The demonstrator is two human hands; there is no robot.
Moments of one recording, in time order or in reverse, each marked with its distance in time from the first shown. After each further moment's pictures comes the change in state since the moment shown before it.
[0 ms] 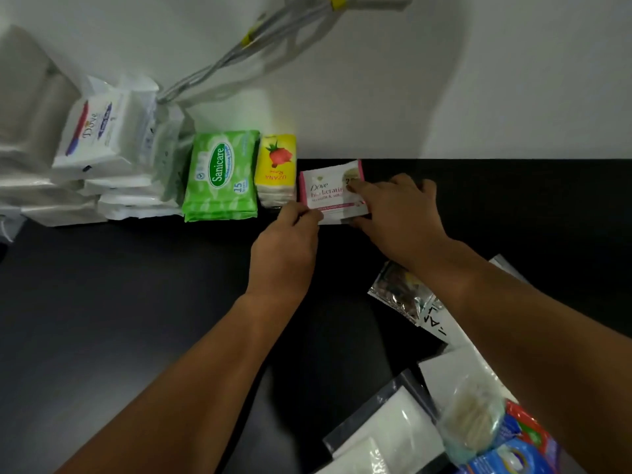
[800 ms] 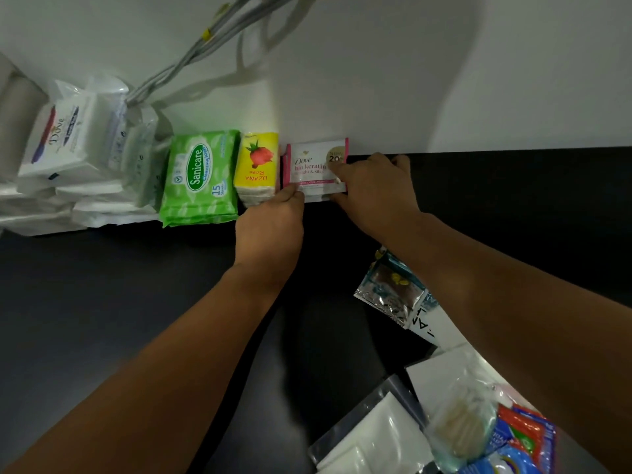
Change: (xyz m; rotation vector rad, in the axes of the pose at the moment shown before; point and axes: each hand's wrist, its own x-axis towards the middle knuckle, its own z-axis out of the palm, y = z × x) left_hand 0.039 -0.001 0.007 0.287 -0.135 0.030; right_hand 0.036 0.004 0.006 -0.049 0.038 -0.029
